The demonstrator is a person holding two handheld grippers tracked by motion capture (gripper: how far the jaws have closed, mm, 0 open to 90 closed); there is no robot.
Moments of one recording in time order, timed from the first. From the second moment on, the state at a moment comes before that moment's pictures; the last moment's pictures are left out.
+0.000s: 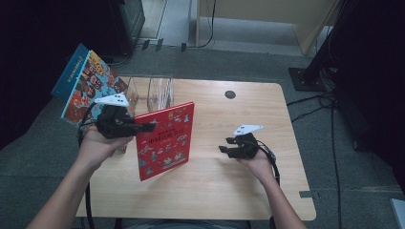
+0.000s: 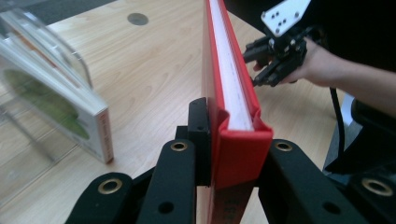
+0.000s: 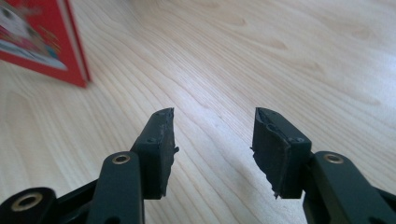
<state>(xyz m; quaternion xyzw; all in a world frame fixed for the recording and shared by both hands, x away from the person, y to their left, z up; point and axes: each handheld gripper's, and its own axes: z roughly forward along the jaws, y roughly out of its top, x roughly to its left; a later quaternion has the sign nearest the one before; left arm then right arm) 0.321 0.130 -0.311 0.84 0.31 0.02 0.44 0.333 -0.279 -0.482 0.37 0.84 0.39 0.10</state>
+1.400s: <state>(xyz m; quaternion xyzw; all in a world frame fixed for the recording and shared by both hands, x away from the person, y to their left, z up) 0.329 0.235 -0.303 0.75 0.49 0.08 0.44 0.345 -0.275 -0.515 0.38 0.84 0.35 0.15</state>
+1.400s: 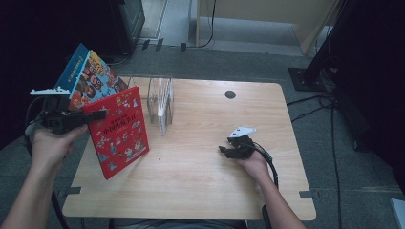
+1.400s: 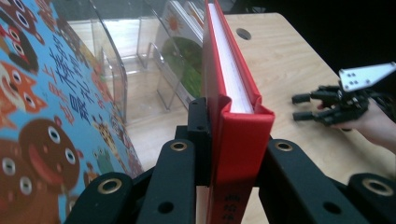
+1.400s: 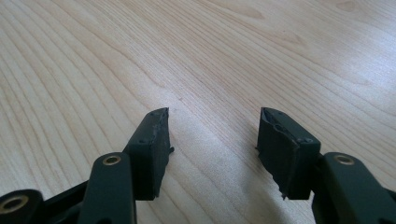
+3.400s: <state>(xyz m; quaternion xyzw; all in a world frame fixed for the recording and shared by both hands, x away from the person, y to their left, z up) 0.425 0.207 -0.273 0.78 0.54 0.09 0.29 0.340 -0.277 -0.519 0.38 0.83 0.37 0.16</state>
